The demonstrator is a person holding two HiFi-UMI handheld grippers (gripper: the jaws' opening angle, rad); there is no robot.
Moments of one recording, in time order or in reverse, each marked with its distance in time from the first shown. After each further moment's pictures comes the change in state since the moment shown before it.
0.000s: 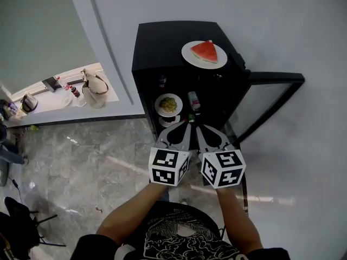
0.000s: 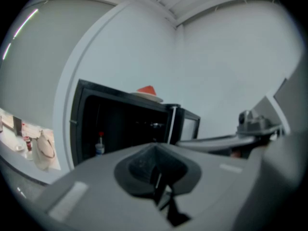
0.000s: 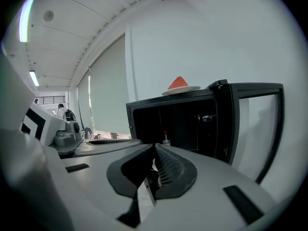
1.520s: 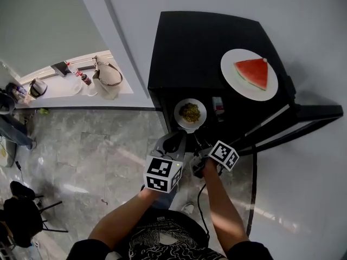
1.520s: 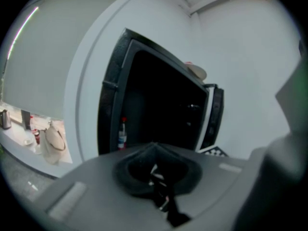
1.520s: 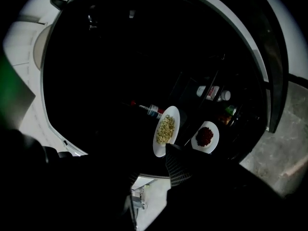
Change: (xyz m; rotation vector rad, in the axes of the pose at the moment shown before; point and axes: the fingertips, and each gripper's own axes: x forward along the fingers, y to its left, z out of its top) left arm 0.048 0.134 -0.067 -0.037 0.115 0.103; right arm 0.219 -0.047 -0.174 1.062 0.116 0.144
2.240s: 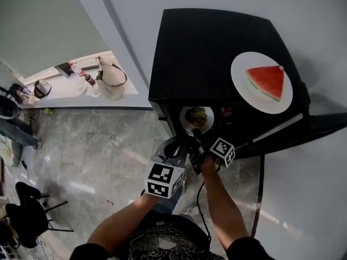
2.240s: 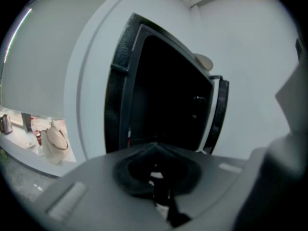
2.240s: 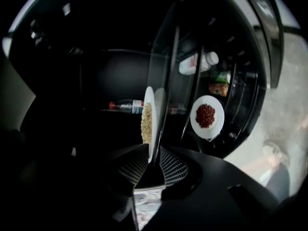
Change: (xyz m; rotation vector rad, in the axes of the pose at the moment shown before) left arm 0.009 0.022 -0.015 0.024 0.067 0.012; right arm 0.062 -0.029 -0.020 0.322 0.035 0.030
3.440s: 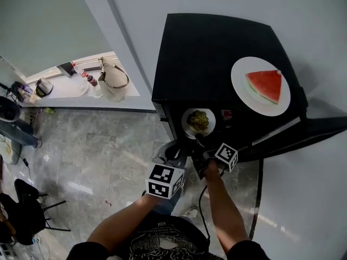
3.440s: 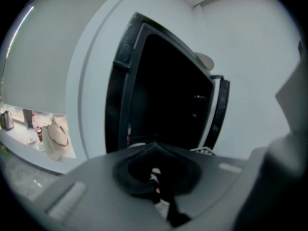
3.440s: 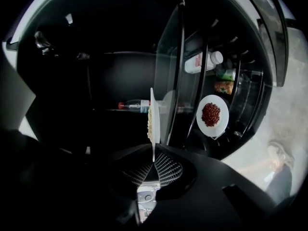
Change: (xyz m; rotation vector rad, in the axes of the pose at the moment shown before) left arm -0.002 -0.002 -0.007 -0.025 0.016 0.004; right arm -0.017 0.013 0.001 0.010 0.033 0.085
